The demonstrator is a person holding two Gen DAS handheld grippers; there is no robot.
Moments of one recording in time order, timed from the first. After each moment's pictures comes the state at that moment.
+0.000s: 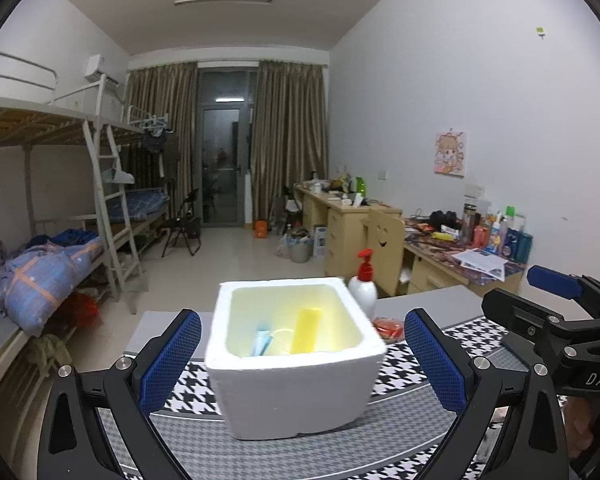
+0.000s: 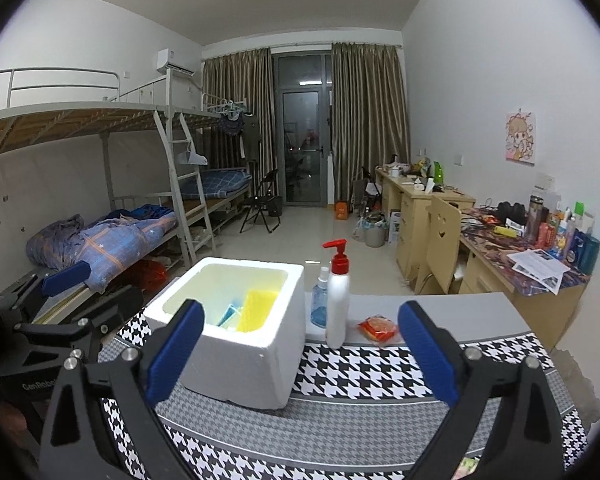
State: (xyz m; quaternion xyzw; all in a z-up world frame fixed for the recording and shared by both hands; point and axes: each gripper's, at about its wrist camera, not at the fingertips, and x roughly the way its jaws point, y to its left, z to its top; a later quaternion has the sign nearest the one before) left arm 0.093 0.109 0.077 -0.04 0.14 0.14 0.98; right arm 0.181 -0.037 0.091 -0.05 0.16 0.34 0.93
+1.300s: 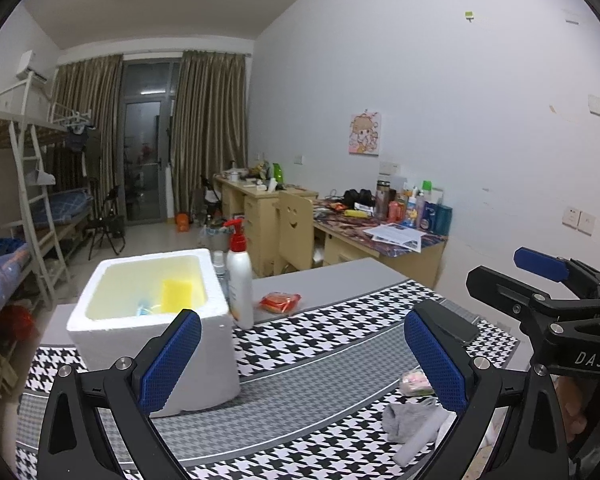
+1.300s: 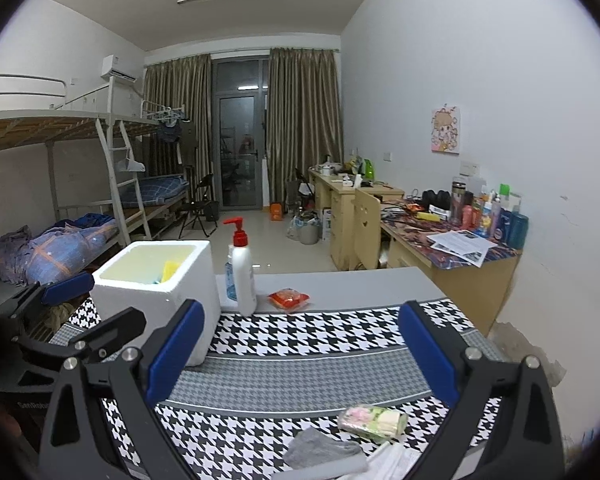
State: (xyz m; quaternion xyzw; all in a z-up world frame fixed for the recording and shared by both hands) left arm 0.095 0.023 0.053 -0.03 0.16 -0.01 0.99; right arm 0.154 -0.137 0.069 -0.04 0.16 0.22 0.96
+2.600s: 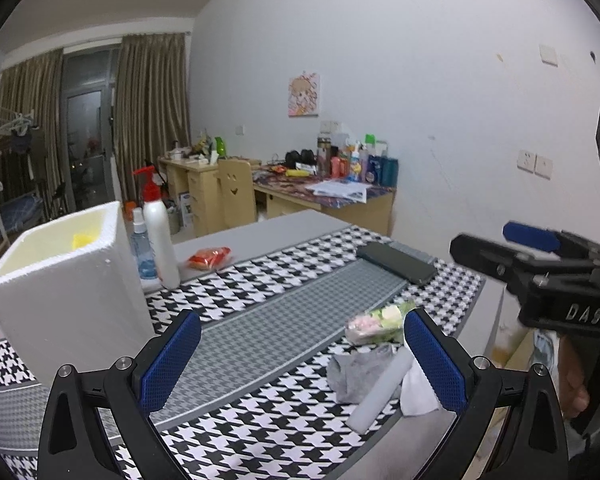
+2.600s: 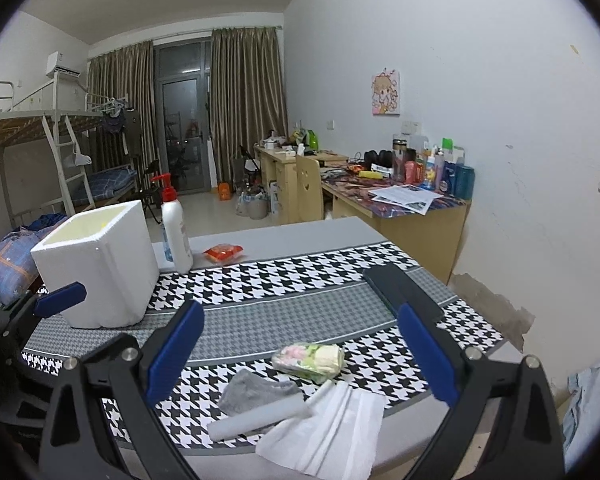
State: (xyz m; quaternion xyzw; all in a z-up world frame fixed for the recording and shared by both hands) left arm 0.103 -0.032 -0.011 0.01 0.21 -0.11 0.97; right arm 0.149 -0.194 0.020 -0.01 0.21 0.13 0.97
